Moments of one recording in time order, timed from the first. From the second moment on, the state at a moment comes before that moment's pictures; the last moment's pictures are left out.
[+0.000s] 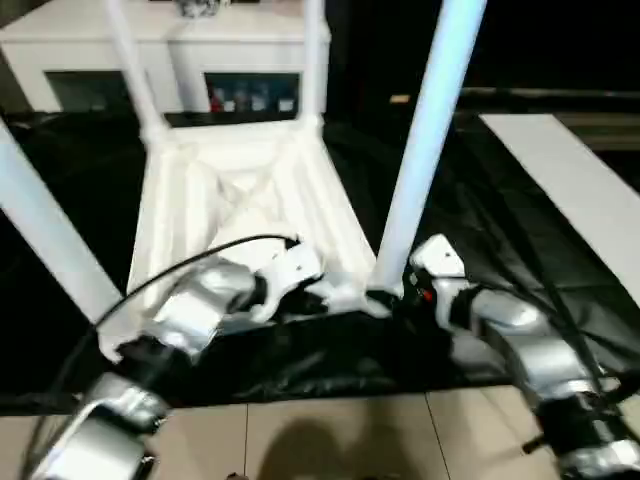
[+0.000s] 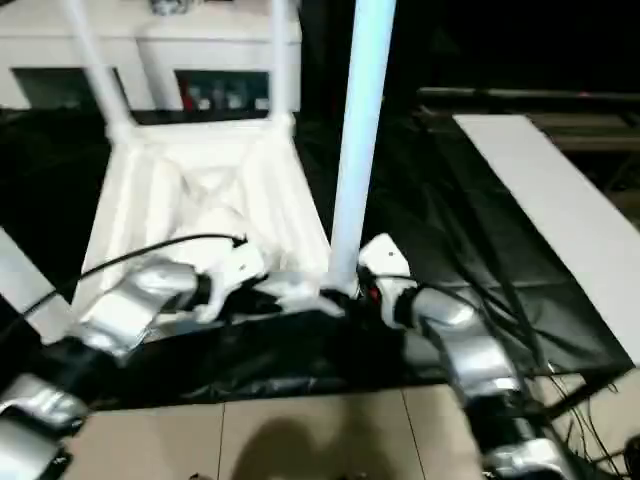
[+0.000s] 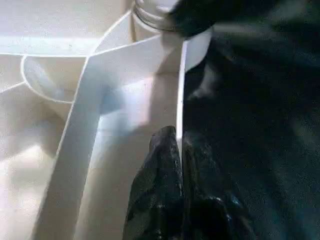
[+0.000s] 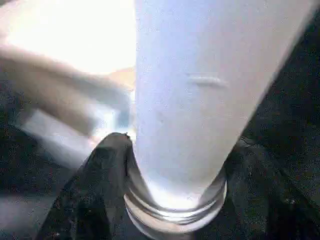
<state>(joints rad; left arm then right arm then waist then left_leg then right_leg) -0.65 0.22 -0.36 0.55 0.07 0.39 -0.83 -0.41 -0.17 0.08 0.40 0.07 0.30 0.40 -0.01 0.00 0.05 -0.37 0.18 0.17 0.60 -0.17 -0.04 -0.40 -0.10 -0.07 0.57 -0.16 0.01</state>
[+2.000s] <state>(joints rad) -0.41 0.60 -0.35 0.07 0.06 0.42 -0.99 -0.16 -0.38 0.17 0.01 0.16 0.23 0.75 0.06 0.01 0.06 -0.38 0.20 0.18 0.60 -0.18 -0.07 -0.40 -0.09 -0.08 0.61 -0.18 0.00</state>
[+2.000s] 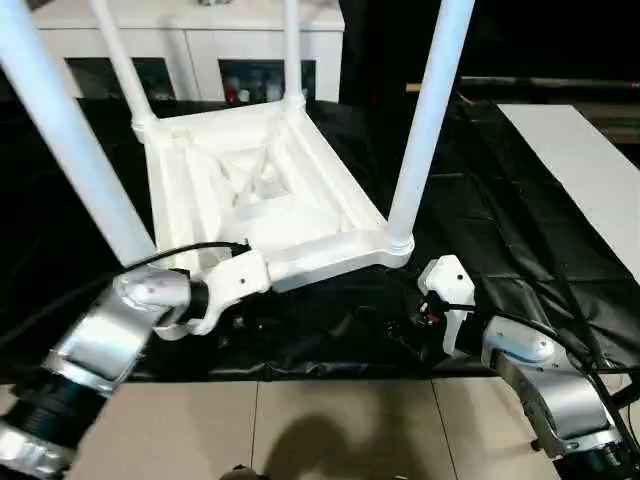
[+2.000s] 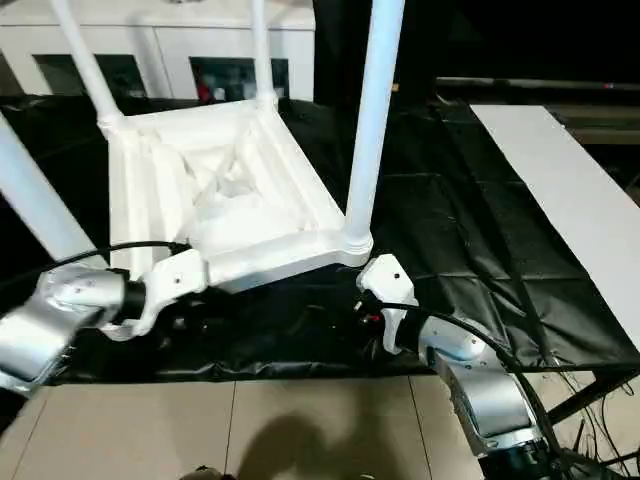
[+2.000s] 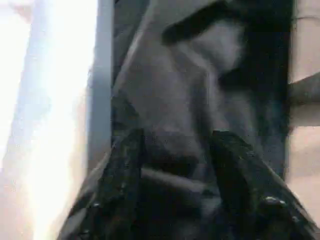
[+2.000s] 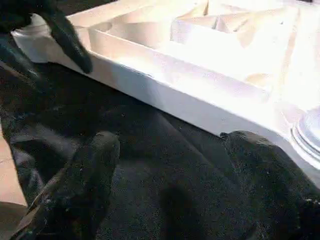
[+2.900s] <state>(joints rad) -0.37 0.20 -0.15 0.19 -0.02 -0.08 -0.37 -0.13 -0.37 0.16 0.02 0.12 0.18 0.68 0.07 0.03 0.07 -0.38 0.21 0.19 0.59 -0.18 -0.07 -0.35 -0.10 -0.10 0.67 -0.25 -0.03</state>
